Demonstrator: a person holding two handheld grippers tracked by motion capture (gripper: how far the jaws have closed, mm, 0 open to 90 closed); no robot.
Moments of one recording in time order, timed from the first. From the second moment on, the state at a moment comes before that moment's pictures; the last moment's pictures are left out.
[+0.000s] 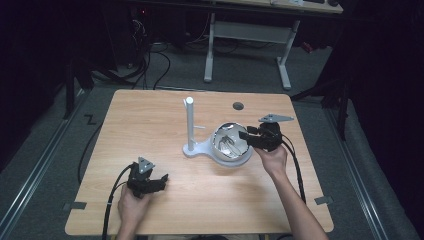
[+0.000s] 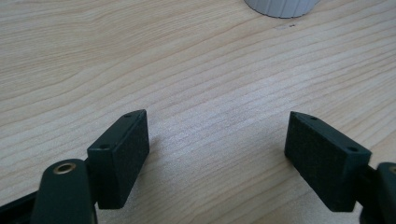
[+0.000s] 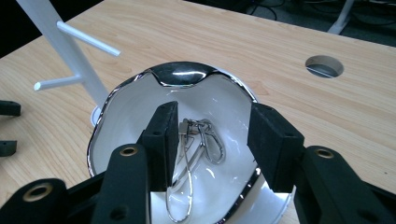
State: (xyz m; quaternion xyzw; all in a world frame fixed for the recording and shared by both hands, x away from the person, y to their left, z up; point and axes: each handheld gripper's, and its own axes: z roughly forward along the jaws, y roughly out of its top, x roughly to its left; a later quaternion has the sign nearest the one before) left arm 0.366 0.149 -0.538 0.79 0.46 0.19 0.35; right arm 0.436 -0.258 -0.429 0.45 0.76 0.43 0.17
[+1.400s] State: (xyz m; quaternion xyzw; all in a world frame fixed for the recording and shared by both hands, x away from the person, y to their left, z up) left arm 0.366 0.149 -0.538 0.79 0.46 0.19 0.35; right arm 0.398 -0.311 -0.407 0.48 0.73 0.44 0.20
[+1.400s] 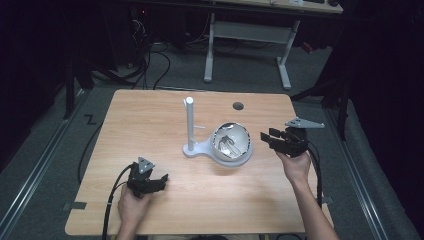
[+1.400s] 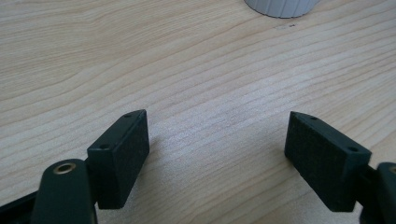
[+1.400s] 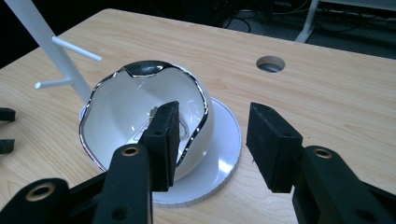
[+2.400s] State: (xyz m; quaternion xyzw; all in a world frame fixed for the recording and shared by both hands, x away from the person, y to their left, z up) left arm 0.366 0.149 -0.537 0.79 0.46 0.19 0.35; right arm 0.348 -0.345 -0.415 0.49 0.72 0.44 0.22
